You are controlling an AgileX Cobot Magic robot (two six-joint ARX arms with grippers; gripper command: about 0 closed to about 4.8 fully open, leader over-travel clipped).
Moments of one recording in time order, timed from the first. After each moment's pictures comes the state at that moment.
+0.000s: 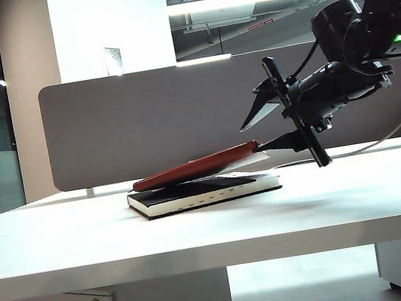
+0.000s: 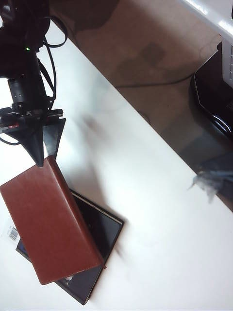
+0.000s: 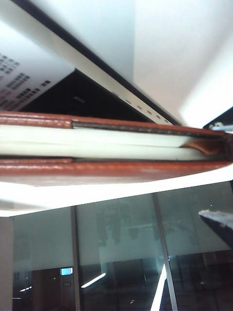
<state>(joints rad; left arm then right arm) -0.36 1.35 1.78 -1.22 0.36 0.22 0.23 1.98 1.18 0.40 -0.65 1.31</state>
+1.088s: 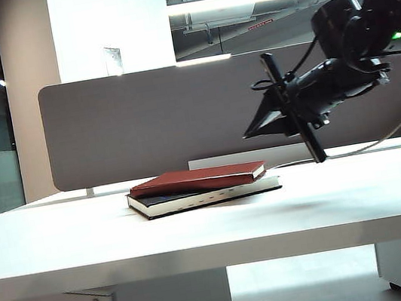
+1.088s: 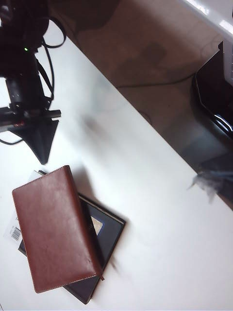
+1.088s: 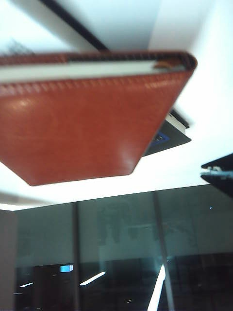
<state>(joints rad) -0.36 1.34 1.78 -1.21 0.36 0.22 0.24 1.98 1.19 0.41 -0.64 1.29</state>
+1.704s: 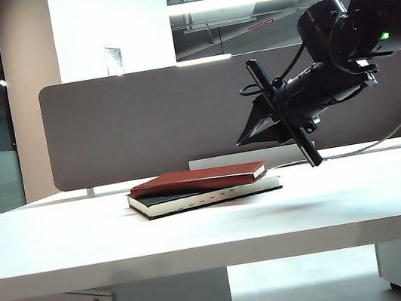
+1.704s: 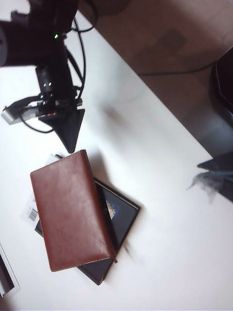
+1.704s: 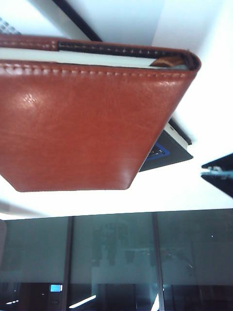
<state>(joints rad) -0.36 1.35 1.73 -1.09 0.32 0.19 0.28 1.98 1.19 0.38 -0.57 1.18</state>
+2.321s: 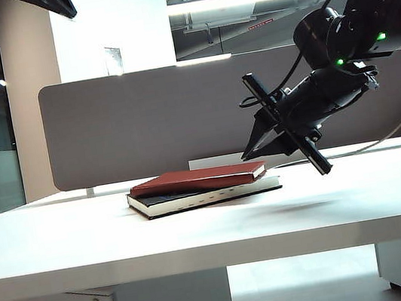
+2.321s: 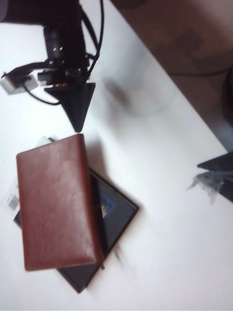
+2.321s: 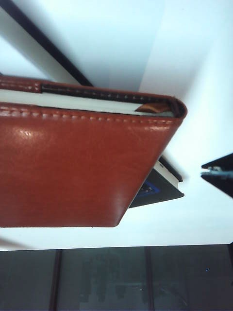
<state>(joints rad) -0.36 1.36 1.50 -0.85 0.27 0.07 0.29 1.98 1.19 0.26 -0.54 1.05</state>
